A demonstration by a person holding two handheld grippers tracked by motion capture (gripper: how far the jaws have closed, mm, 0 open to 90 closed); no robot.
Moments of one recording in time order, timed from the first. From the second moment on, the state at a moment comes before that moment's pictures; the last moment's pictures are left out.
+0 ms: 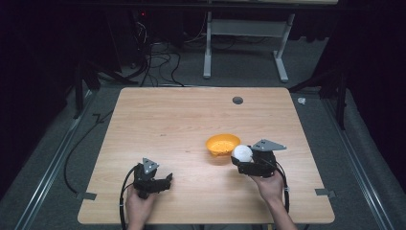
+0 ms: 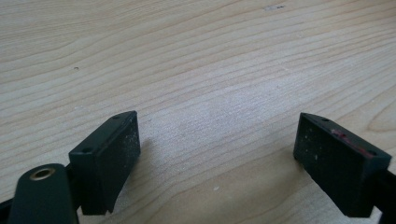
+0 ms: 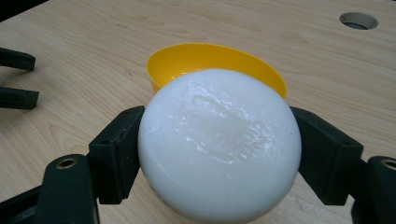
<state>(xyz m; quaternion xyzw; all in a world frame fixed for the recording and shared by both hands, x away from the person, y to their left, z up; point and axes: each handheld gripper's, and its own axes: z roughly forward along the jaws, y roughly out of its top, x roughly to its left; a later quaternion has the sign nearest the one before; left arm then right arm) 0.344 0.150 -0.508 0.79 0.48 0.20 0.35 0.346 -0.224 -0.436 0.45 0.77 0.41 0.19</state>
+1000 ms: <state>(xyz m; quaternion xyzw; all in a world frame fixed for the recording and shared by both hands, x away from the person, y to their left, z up) 0.344 0.150 -0.507 0.79 0.48 0.19 0.34 0.361 -0.205 -0.423 0.43 0.78 0.42 0.18</state>
